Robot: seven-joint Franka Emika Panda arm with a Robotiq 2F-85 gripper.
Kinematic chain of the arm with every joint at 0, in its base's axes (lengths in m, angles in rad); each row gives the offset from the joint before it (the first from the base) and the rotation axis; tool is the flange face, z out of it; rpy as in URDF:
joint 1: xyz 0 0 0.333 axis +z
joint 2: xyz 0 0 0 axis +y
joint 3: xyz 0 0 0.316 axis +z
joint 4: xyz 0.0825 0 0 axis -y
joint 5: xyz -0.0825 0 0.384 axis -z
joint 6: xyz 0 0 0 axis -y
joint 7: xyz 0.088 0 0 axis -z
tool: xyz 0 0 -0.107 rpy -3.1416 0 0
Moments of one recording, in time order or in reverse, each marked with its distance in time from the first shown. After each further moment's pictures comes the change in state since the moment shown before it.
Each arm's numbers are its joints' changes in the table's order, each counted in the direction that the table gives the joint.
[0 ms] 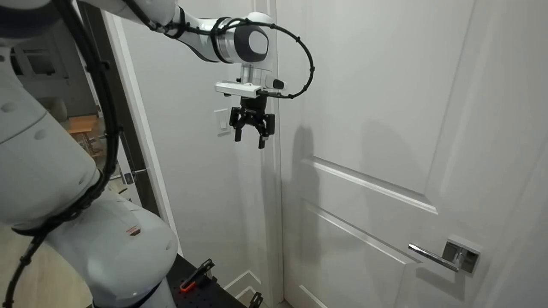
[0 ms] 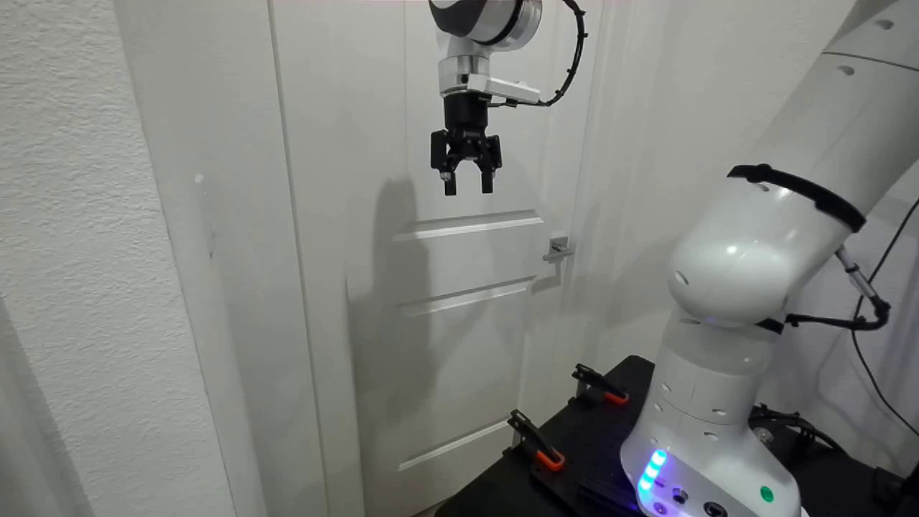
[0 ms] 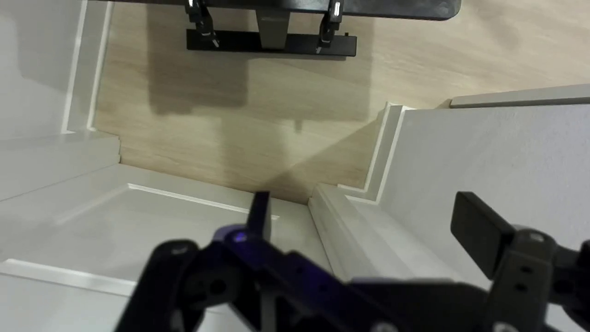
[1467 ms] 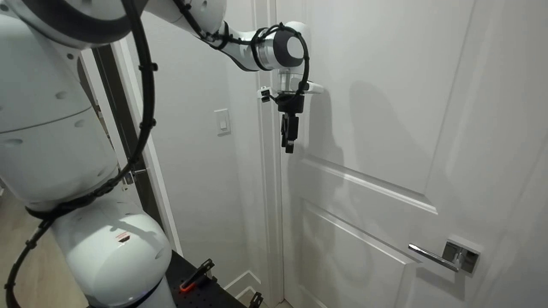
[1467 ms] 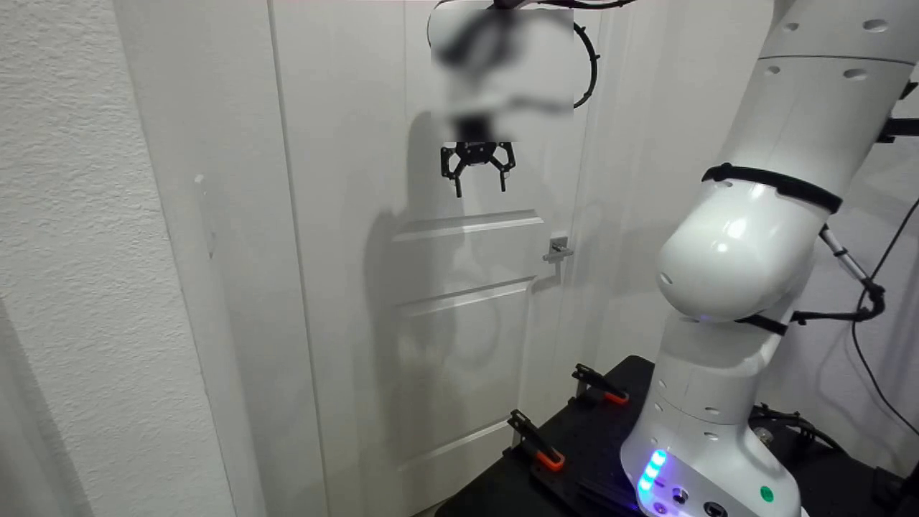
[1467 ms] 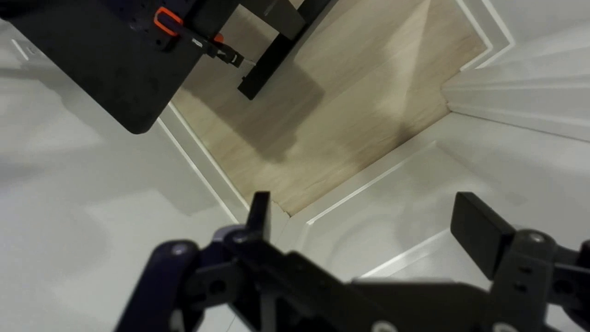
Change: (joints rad) arm -0.131 0.228 -0.019 0.186 0.120 0.013 0.782
